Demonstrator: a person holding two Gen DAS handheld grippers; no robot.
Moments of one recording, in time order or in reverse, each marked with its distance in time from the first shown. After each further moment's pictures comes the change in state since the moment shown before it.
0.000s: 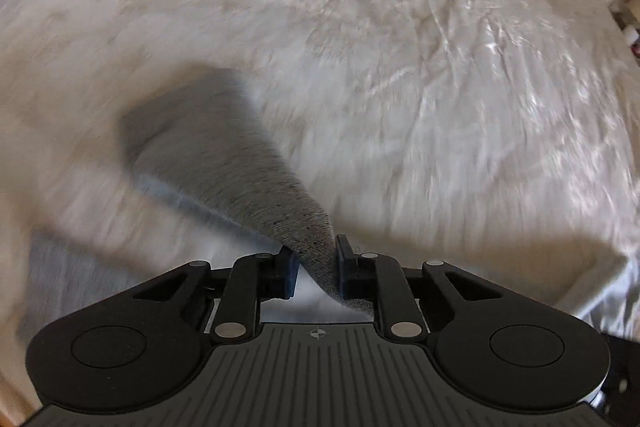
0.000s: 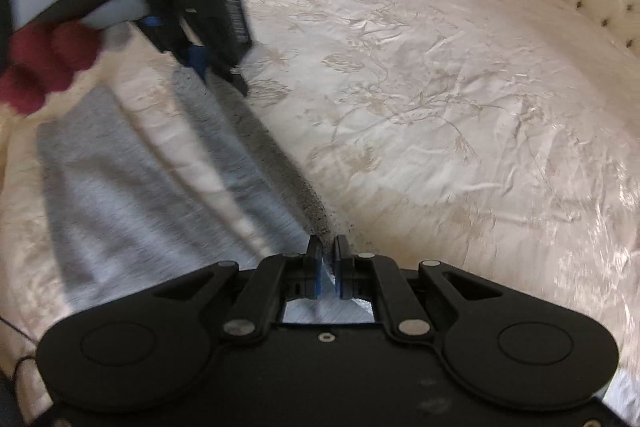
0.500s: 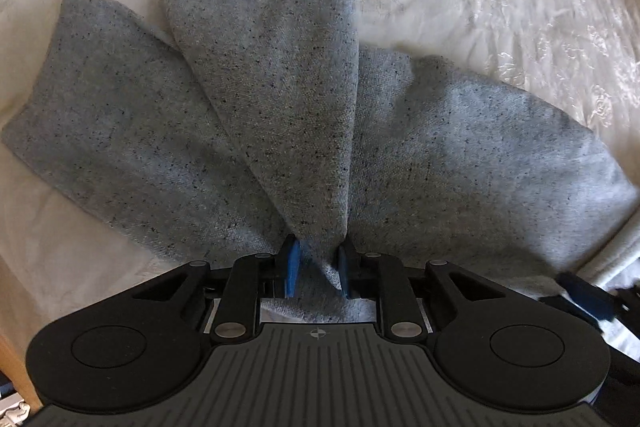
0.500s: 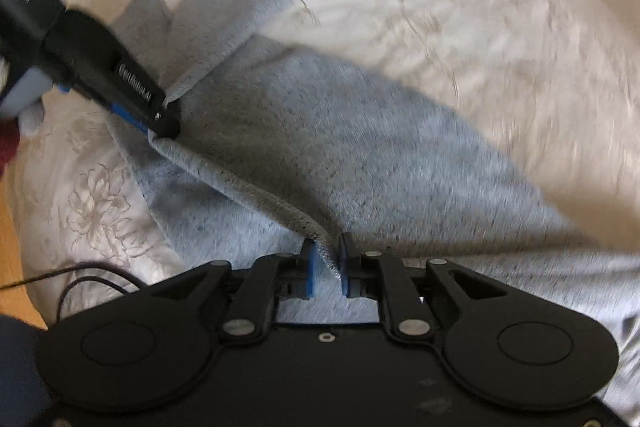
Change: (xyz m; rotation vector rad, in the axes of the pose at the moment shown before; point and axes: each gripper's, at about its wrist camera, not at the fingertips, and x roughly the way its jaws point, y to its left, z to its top) left arm 0.037 0.036 -0.122 -0.068 0.148 0.056; right arm -0.003 0.057 -0.076 0.167 0.190 0.034
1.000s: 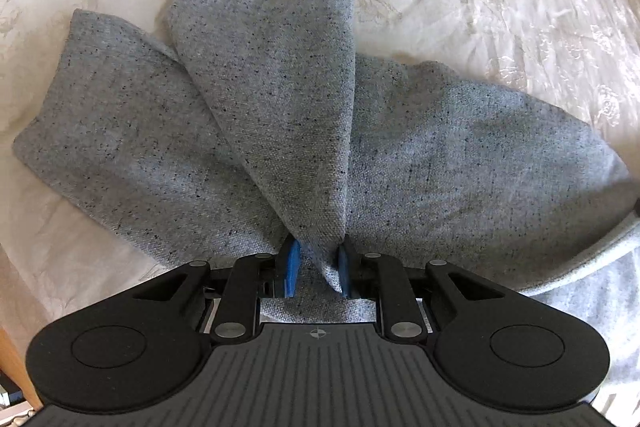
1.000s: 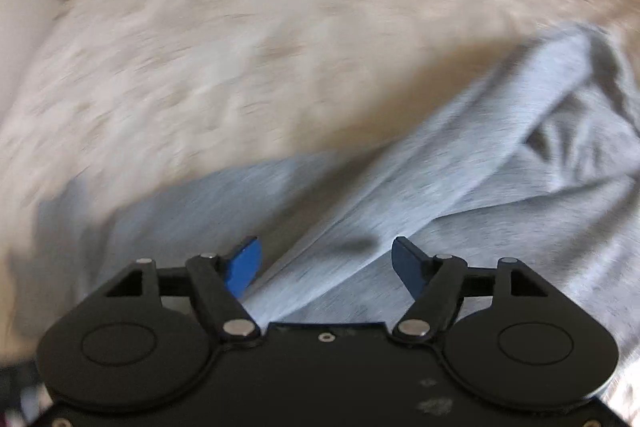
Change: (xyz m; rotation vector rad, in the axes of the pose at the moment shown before) left arm -0.007 -0.020 -0.008 0.017 -0.052 0.054; right arm -0.019 -0.107 0.011 0.826 -0.033 -0.303
